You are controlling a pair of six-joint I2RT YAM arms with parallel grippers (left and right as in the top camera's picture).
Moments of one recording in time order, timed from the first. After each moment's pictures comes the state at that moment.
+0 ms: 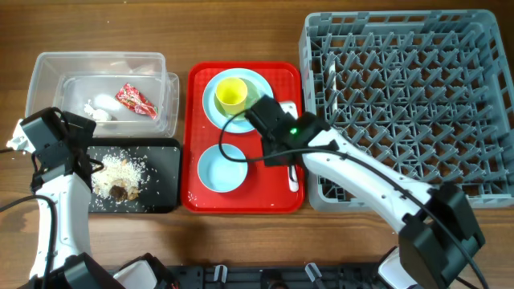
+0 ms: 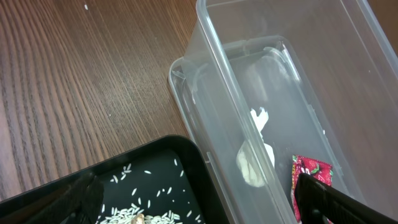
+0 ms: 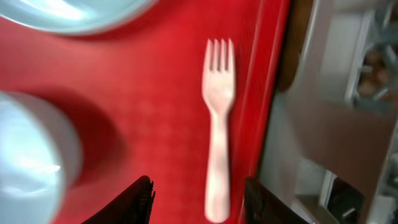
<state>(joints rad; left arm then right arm) 0.48 1.33 0.76 -0.25 -0.19 -0.69 0.75 1.71 1.21 -0.87 0.19 0.61</state>
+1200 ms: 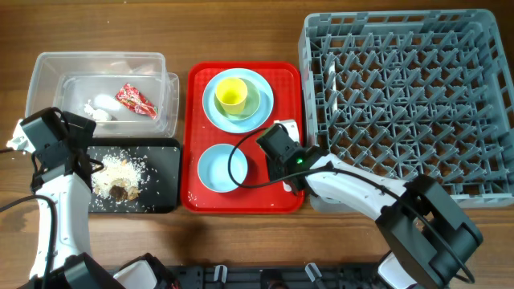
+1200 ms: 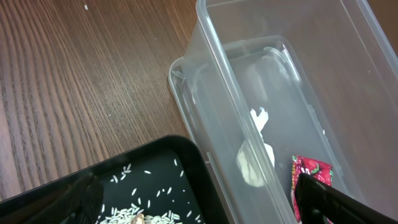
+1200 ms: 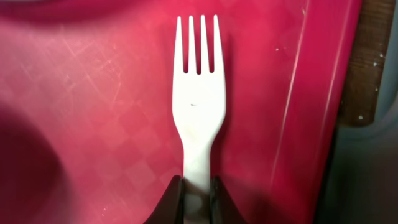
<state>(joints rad) 0.48 1.33 0.76 -0.25 -0.19 -0.69 0.75 1.72 0.87 -0.35 0.21 0.53</state>
